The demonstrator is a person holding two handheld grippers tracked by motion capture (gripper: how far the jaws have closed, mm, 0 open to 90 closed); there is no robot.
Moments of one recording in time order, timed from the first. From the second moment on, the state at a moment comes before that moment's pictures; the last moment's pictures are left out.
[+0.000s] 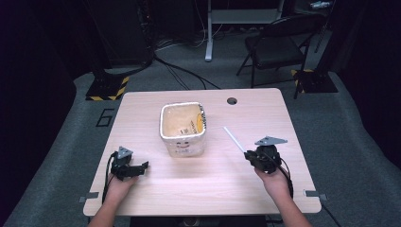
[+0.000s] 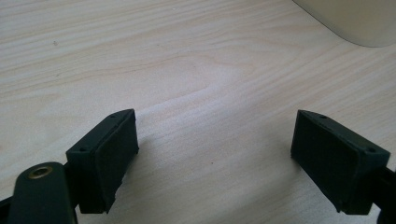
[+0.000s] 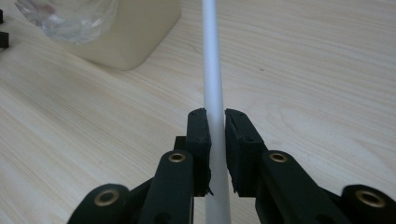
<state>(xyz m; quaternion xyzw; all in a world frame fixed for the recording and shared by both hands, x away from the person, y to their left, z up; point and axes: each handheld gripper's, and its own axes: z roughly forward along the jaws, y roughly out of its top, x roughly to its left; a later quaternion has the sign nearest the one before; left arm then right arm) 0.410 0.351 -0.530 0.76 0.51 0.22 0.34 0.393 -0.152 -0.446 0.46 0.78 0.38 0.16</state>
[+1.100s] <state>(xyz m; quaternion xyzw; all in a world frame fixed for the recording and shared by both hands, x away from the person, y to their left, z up) 0.411 0.351 -0.529 0.76 0.51 0.22 0.34 0.401 -0.132 -0.369 0.39 0.81 0.42 0.16</state>
